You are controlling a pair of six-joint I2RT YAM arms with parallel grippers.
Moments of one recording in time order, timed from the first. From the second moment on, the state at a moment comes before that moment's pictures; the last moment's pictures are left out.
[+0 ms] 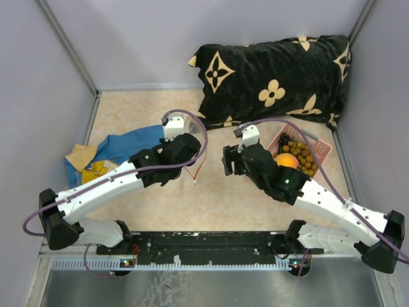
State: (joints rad) left arm -1.01 1.30 1.21 -0.69 -0.83 -0.70; right arm 0.95 0.99 0.88 -0.33 0.44 0.32
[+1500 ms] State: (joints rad) left arm -1.01 1.39 1.26 -0.67 -0.79 -0.57; right arm 0.16 0.81 0.47 -0.31 0.32 0.64
